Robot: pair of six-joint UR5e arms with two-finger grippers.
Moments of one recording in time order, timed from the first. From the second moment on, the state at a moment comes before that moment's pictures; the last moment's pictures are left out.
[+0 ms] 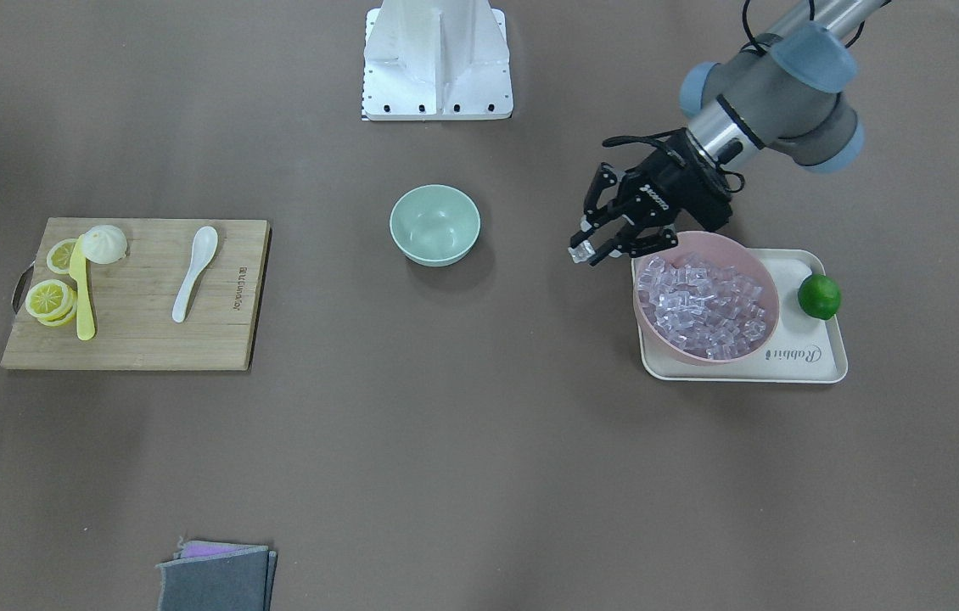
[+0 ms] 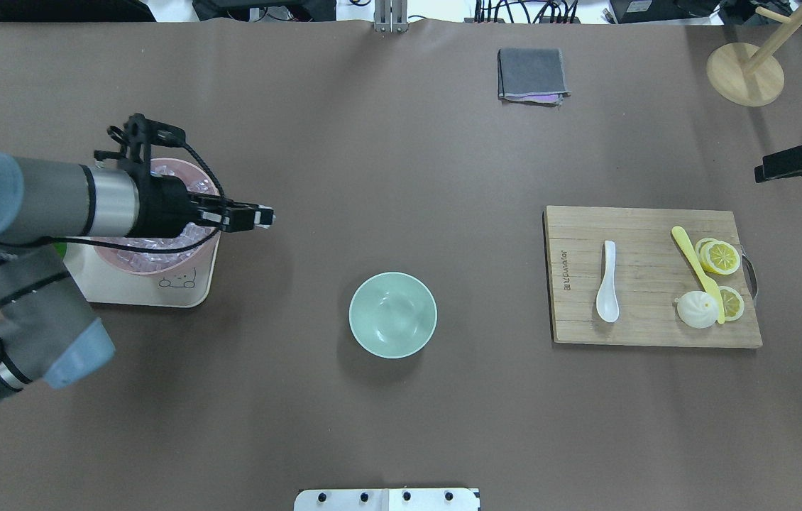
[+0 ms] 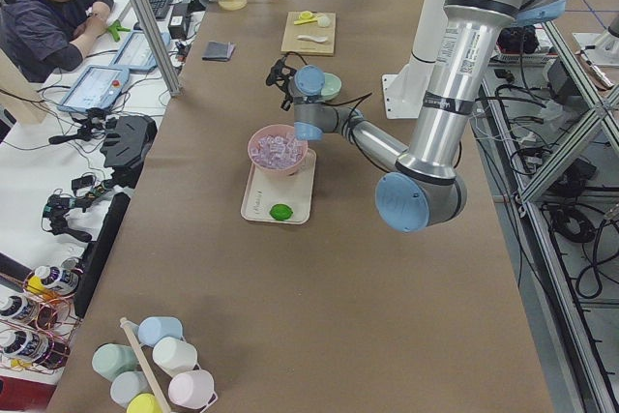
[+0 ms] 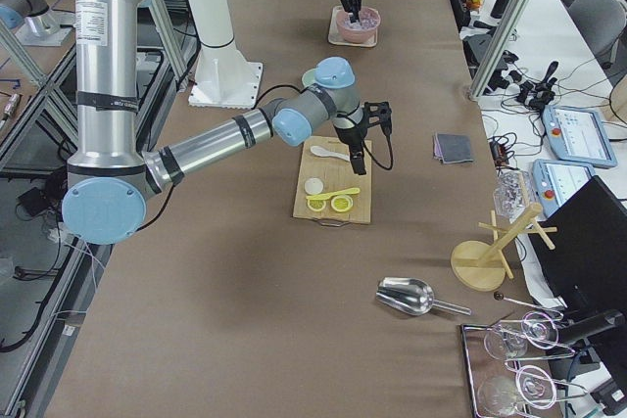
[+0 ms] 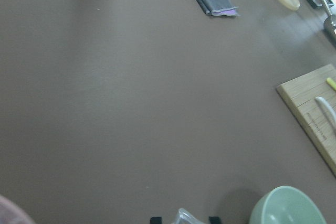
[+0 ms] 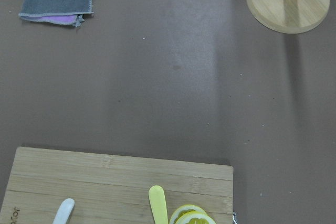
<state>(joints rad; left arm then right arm) -0.65 -1.89 -1.69 -2.67 -1.90 -1.05 1.13 -1.62 2.04 -1.28 2.09 0.71</state>
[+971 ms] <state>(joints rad) -0.28 -2.07 -1.57 -2.69 -1.41 -1.11 1.13 -1.62 2.04 -1.27 2.08 0.71</state>
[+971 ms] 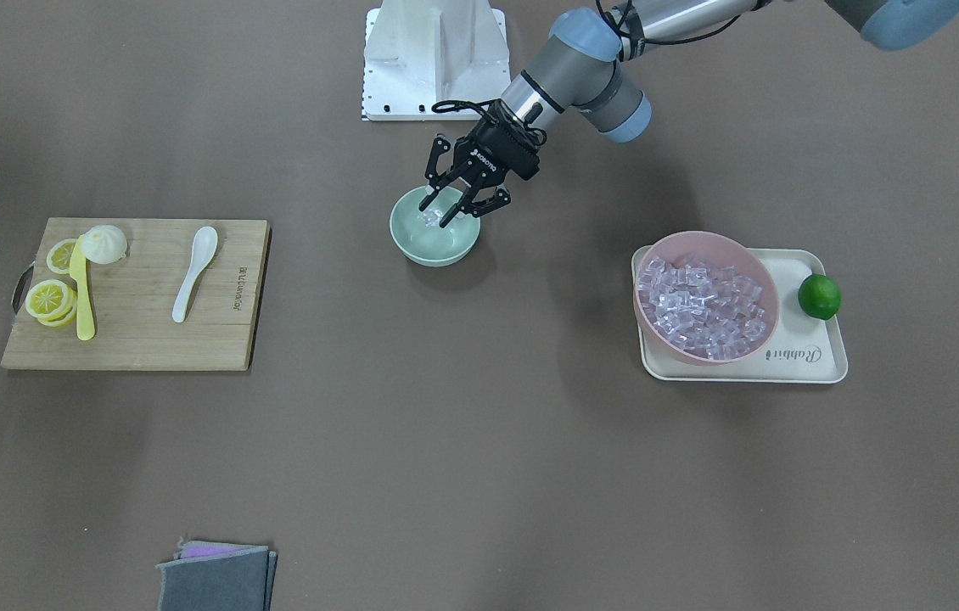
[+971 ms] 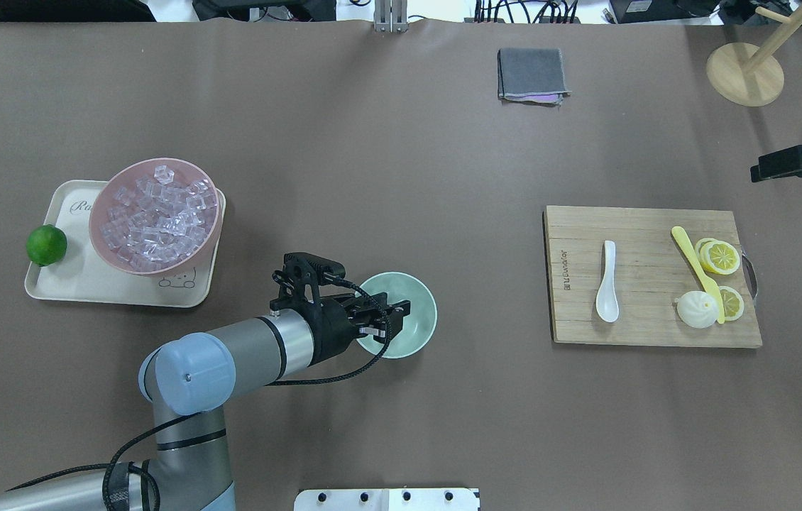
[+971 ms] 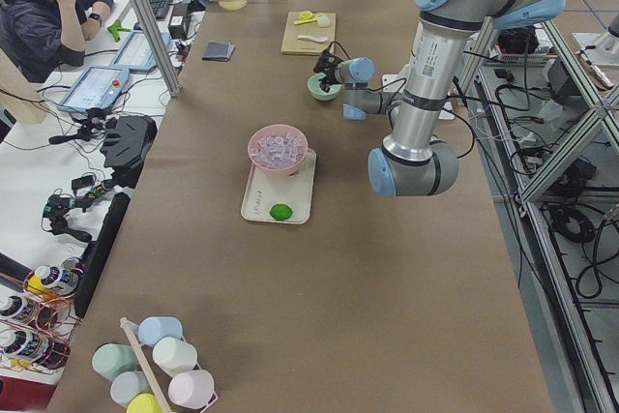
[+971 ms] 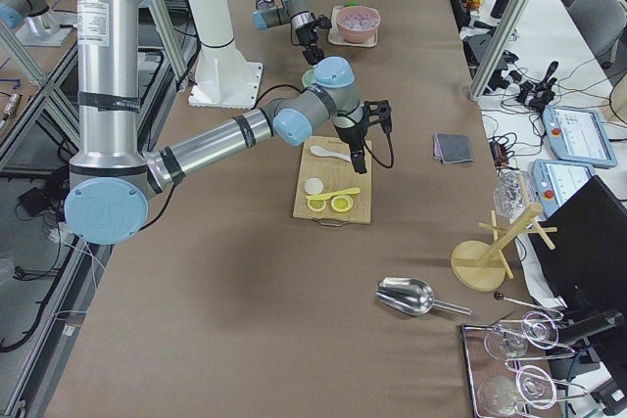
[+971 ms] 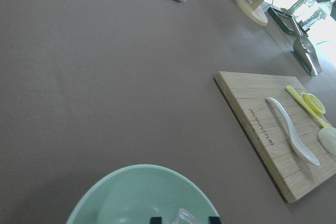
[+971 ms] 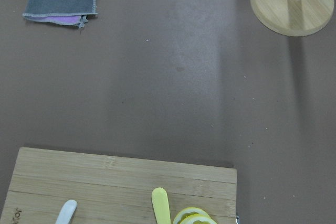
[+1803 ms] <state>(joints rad) -0.46 -1.98 -1.80 -2.50 -1.58 -1.10 1.04 -1.58 2.04 -1.27 2.01 0.85</state>
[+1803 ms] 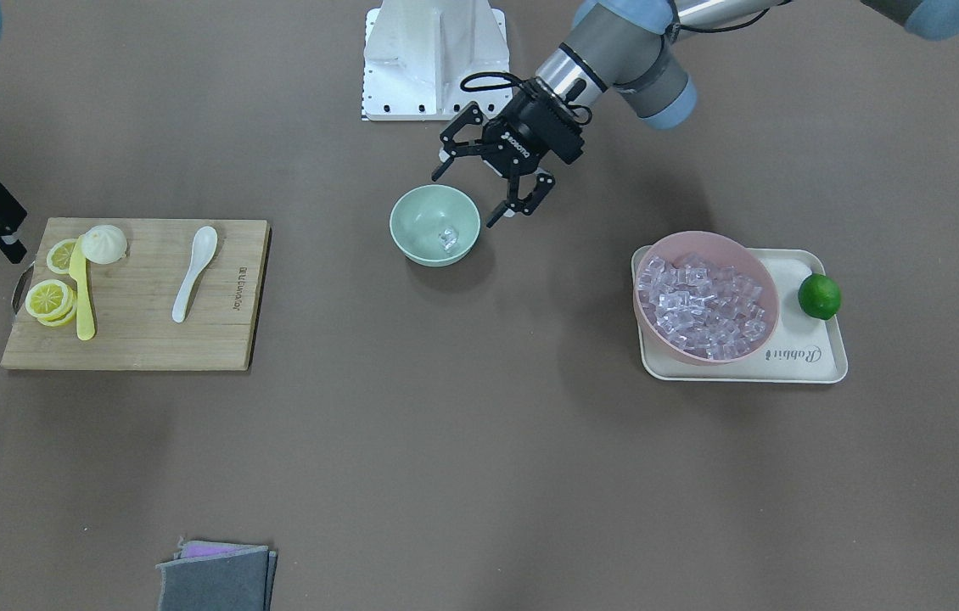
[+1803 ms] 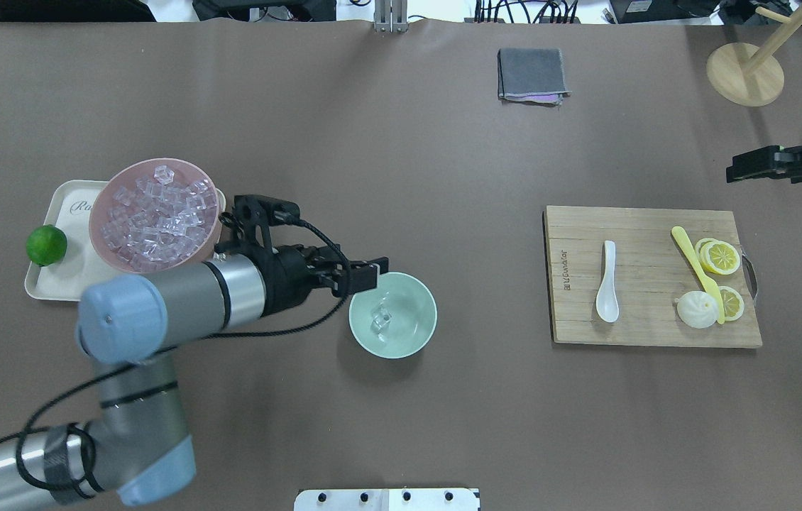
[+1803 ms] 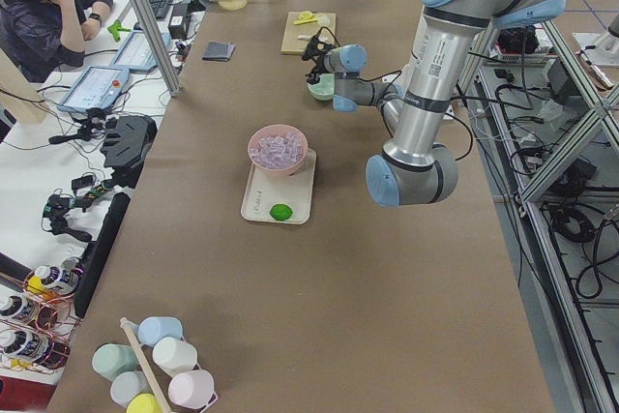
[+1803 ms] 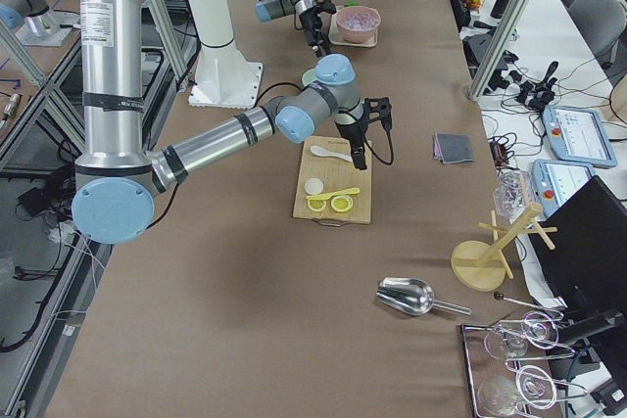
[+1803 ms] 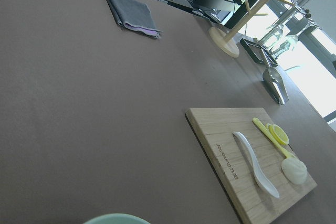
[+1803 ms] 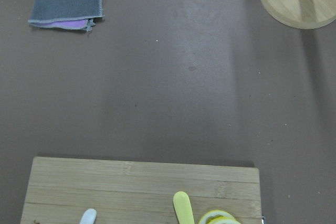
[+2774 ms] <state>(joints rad) -1.43 -1.61 -1.77 -1.97 -2.32 -0.16 0.62 -1.52 2.00 -1.27 1.60 1.23</state>
